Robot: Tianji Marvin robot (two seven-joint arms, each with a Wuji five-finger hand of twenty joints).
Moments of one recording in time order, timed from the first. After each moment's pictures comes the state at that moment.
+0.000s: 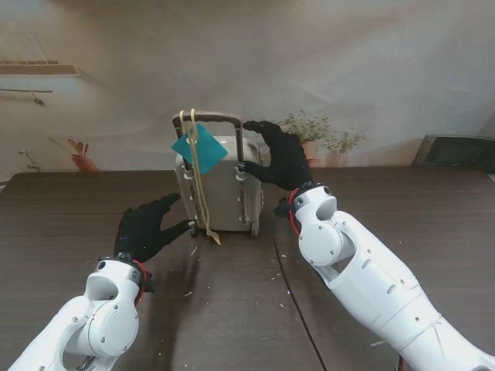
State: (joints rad) left arm 1.83 -1.12 -1.33 -1.97 0.84 0.21 0.15; right arm -1.19 -1.24 0.92 -1.43 -0.55 -0.08 -0.40; left_hand 0.73 -0.11 0.03 0.00 0.40 0.14 0.27 0.21 0.57 0.20 0.42 0.45 0.48 0.24 0.76 0.50 0.17 0.38 1.11 0.62; right_hand 0.27 -0.52 0.93 -0.17 0.14 -0.10 0.62 0.20 0.27 0.13 0.43 0.25 0.37 0.17 0.09 0.13 -0.01 0.18 0.77 0.14
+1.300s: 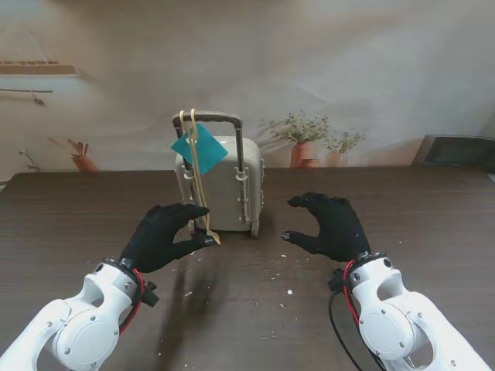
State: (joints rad) left arm 1.89 -1.09 -1.40 -2.04 0.73 -0.10 -0.01; right arm -1.83 -1.12 1.30 -1.94 -0.79 -0.05 -0.18; left_hand 0.67 -0.06 0.01 0.01 0.48 0.14 0.20 0.24 0.49 0.19 0.16 0.32 0.29 0.17 0.34 0.41 0.09 0.42 0.18 0.47; right_hand 0.27 -0.47 0.76 -0.17 0.47 0.03 0.53 0.15 0.51 0.18 0.35 0.21 0.53 0.20 0.09 0.13 0.10 0.19 0.77 0.14
